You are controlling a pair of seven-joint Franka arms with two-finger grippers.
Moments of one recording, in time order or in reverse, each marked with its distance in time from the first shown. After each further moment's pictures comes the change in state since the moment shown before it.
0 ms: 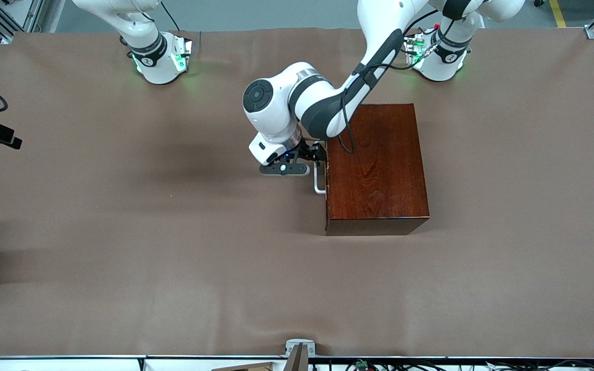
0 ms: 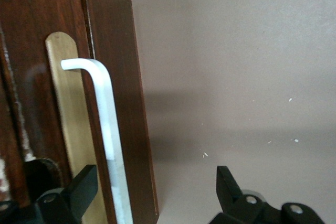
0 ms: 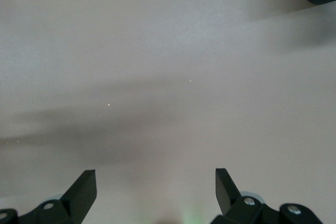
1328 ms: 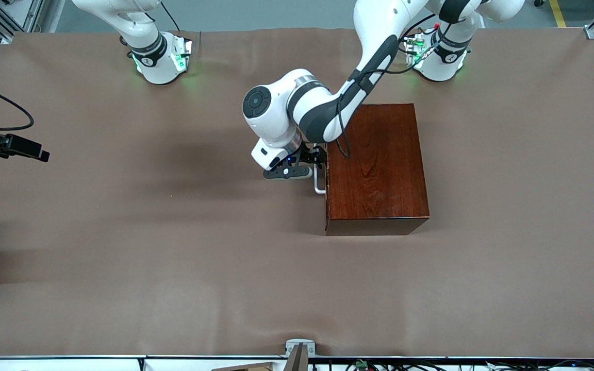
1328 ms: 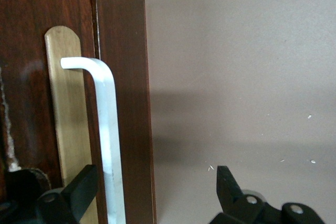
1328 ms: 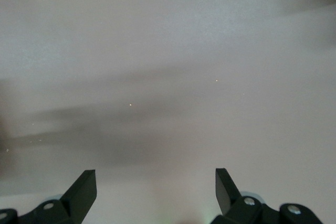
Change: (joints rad) left arm -0.011 0.024 0.015 0.000 0.026 -0.002 -0.082; right arm 0.024 0.047 0.007 0.000 0.064 0.019 0.041
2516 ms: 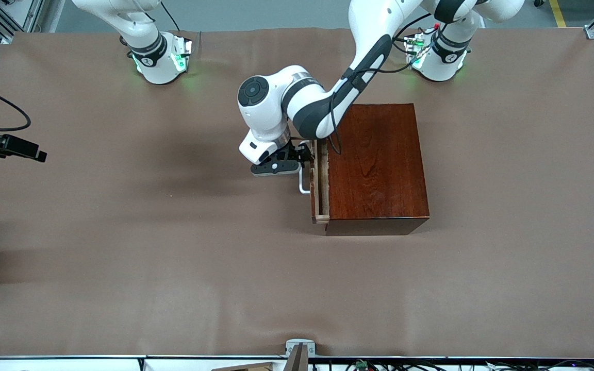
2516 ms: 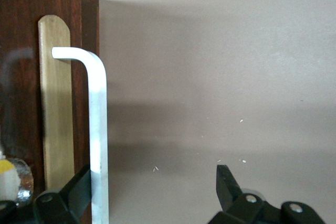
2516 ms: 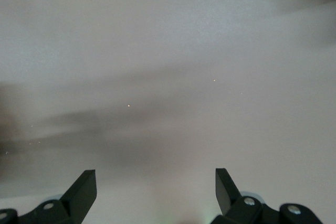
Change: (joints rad) left arm -0.026 0.011 -0.006 0.000 -0.036 0.159 -0.074; right arm -0.002 0.001 -0.007 0.000 0.000 0.001 0.016
